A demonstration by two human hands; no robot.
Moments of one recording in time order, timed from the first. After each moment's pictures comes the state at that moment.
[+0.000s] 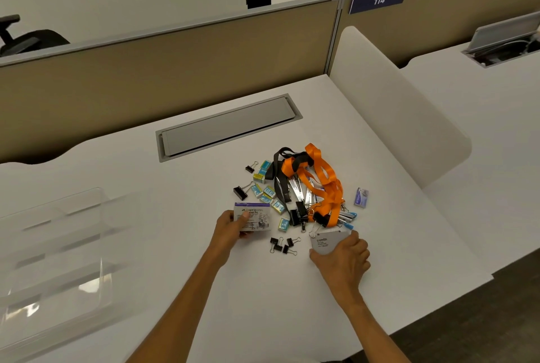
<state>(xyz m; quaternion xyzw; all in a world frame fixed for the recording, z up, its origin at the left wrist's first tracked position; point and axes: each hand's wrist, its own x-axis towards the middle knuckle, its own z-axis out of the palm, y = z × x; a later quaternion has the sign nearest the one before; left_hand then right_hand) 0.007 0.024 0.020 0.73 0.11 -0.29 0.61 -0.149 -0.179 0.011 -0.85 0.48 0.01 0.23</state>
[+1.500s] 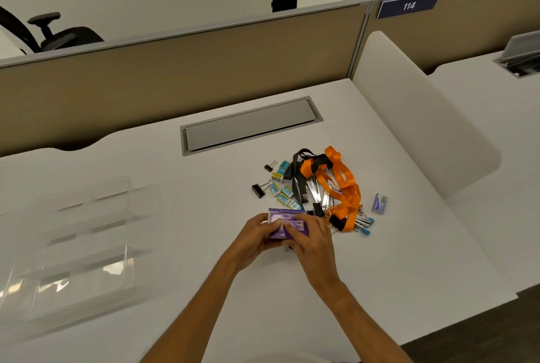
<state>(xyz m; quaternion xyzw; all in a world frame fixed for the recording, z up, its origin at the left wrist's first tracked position) -0.023 0.016 0.053 0.62 0.08 -0.40 0.67 -0.110 -0.129 0.029 -0.96 0.03 -0.18 0.23</state>
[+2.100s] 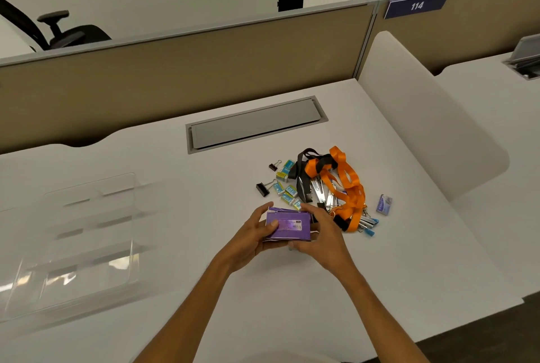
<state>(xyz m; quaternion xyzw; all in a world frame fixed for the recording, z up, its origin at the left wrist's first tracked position) -0.024 0.037 0.063 0.60 0.04 -0.42 0.68 -0.098 -0.148 0.058 -0.83 0.13 0.01 0.54</state>
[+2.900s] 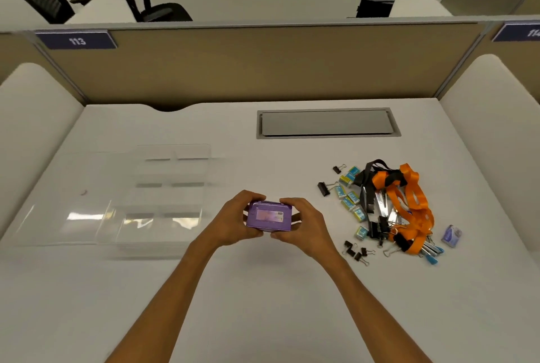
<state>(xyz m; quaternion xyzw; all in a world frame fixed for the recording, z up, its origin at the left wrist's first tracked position) -0.011 0.212 0.092 0.88 -0.11 -0.17 0.43 -0.045 0.004 0.083 -0.84 -0.01 0.07 0.54</state>
